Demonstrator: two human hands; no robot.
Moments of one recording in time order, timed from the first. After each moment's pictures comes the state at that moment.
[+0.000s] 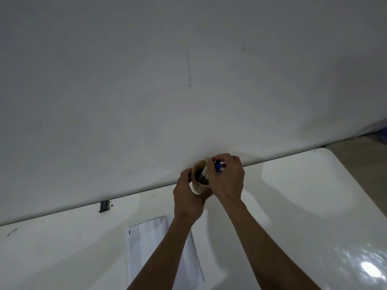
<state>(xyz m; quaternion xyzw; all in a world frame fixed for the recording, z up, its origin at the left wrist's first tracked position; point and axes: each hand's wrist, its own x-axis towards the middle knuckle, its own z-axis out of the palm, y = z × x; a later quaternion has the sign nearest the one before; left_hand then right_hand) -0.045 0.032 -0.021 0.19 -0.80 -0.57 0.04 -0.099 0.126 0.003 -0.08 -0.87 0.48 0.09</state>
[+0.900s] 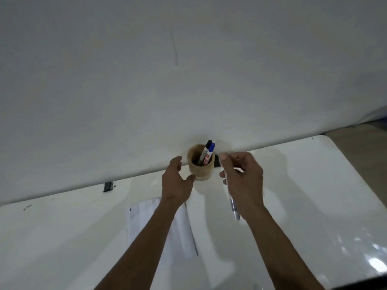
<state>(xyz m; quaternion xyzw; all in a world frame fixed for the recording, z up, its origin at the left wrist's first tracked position) -0.025 0.022 -0.004 0.26 -0.83 -0.49 0.00 -0.036 0.183 0.053 -0.14 -0.70 0.70 -0.01</state>
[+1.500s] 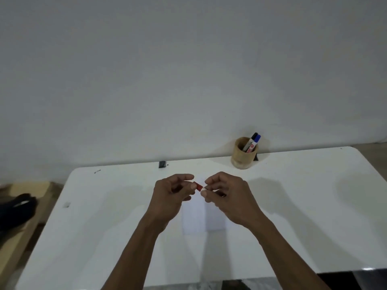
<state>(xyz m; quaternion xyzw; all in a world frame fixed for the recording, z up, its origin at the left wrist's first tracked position) 0.172 -0.084 0.080 0.21 -0.71 -0.67 0.02 0.110 0.092 0.085 0.15 -0.81 0.53 -0.19</state>
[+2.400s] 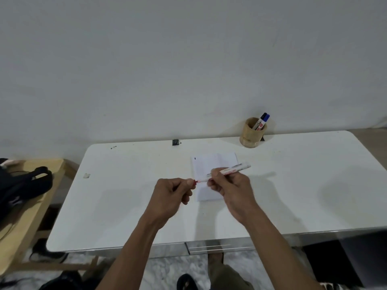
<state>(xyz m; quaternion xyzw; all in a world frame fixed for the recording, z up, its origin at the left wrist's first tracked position) 0.275 -0.119 0.057 0.21 -0.73 -0.65 0.01 0.203 0.054 0.060 -0.02 -0.60 0.77 -0.21</state>
